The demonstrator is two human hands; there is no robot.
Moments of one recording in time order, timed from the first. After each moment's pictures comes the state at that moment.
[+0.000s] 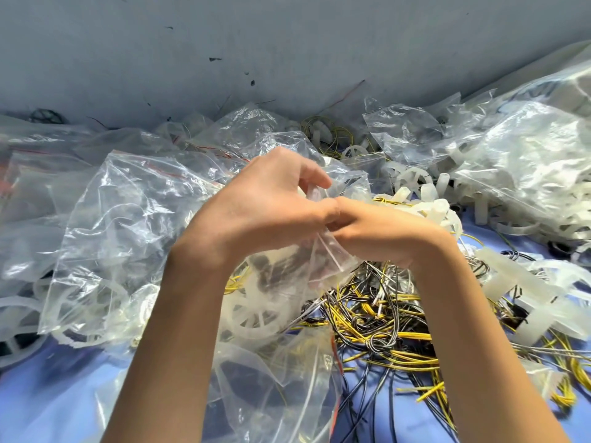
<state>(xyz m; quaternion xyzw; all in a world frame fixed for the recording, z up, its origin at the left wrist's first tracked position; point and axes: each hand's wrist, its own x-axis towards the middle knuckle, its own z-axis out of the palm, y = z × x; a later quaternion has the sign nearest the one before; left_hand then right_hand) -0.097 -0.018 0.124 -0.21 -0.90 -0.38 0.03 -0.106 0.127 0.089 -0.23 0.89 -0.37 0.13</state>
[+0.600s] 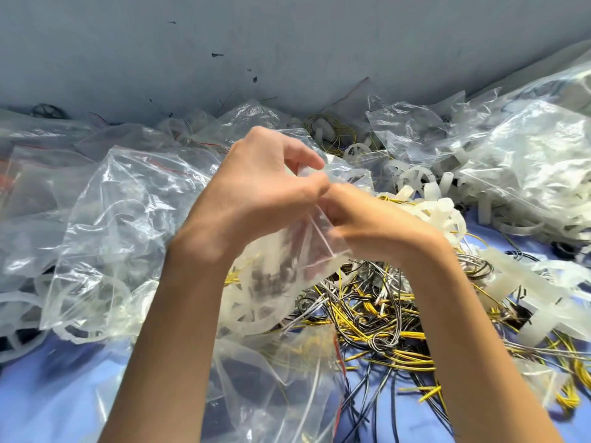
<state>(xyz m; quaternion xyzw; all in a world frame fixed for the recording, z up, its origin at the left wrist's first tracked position) -0.102 -0.021 0.122 -0.14 -0.88 -0.44 0.11 -0.107 0.115 0.092 -0.28 0.91 -0.30 0.03</state>
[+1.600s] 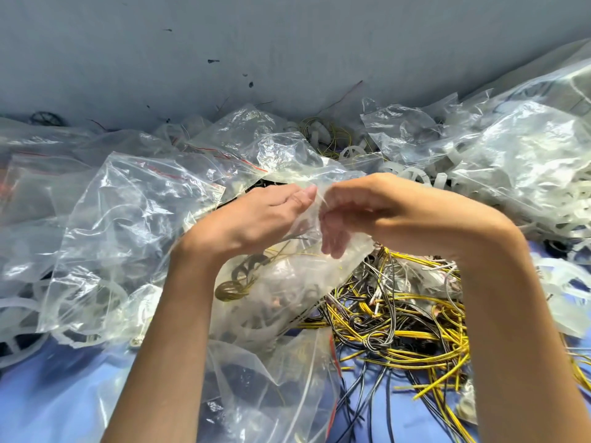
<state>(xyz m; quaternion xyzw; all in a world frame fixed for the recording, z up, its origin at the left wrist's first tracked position) -0.134 -0.033 0.088 -0.28 -0.91 -0.31 -0.05 -0.084 0.148 0.119 -0.28 0.90 -0.32 0.07</state>
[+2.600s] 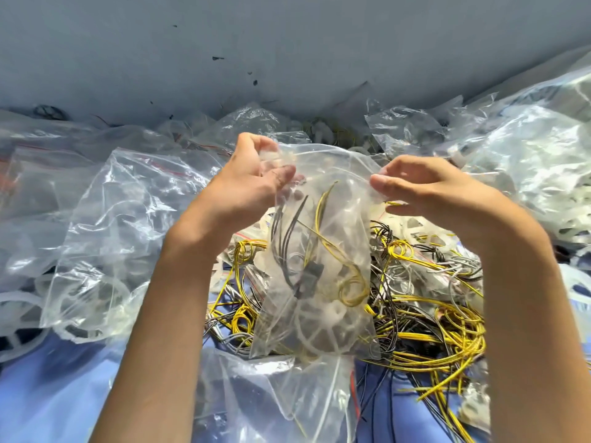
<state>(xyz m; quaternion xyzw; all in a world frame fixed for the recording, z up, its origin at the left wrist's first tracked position) -0.133 -0.037 0.098 -0.16 -0.75 -0.65 0.00 -0.103 0.179 0.103 -0.05 0.86 -0.51 -0.04</state>
